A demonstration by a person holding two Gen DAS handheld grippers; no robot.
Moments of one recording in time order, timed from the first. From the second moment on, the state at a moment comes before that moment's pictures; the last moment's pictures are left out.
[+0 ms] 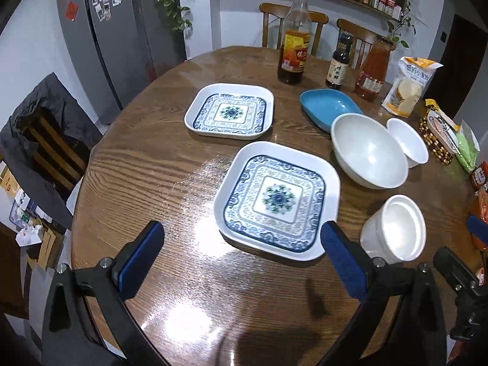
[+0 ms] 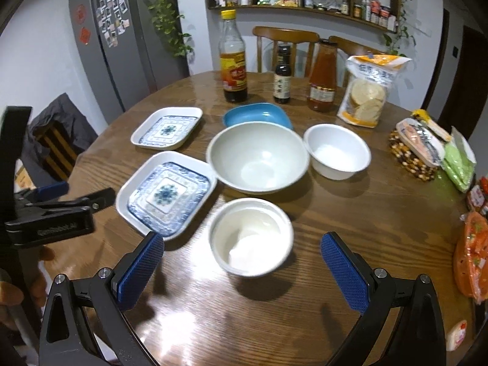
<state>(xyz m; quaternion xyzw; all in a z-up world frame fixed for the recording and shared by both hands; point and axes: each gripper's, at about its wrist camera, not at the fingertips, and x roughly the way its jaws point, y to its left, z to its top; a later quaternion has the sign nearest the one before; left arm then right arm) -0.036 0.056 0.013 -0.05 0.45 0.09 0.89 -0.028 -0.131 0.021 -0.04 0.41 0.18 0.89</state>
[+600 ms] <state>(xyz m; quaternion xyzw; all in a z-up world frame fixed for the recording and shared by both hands) -0.001 0.112 -0.032 -0.04 0.50 0.04 0.87 0.022 -0.032 -0.018 -0.05 0.48 0.20 0.85</state>
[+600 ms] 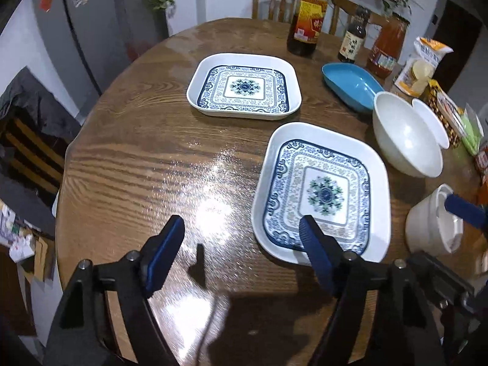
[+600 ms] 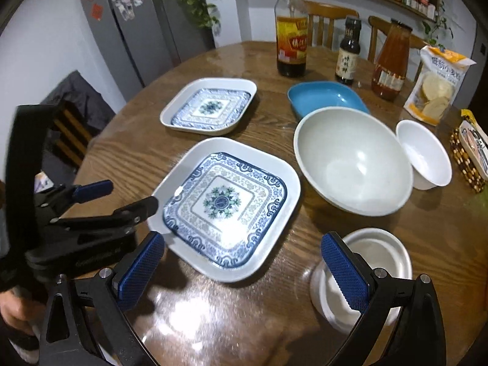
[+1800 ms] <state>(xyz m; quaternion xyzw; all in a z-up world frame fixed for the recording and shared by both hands) 0.016 0.145 -0.050 -0.04 0.51 -0.02 0.86 0.064 0.031 -0.045 -0.17 0.51 0.19 0.82</state>
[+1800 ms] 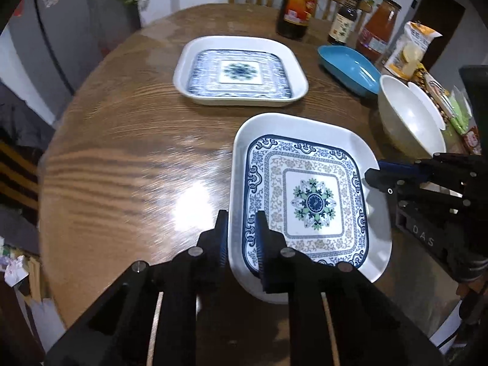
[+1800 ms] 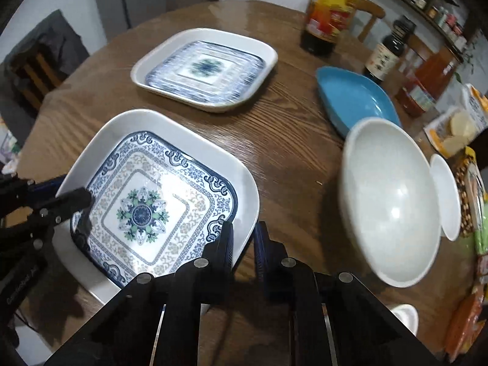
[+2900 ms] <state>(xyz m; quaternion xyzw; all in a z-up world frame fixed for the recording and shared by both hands) 0.090 0.180 -0.002 -0.01 0.45 0.08 0.89 0.162 0.030 0.000 -0.04 0.48 0.20 0.85</state>
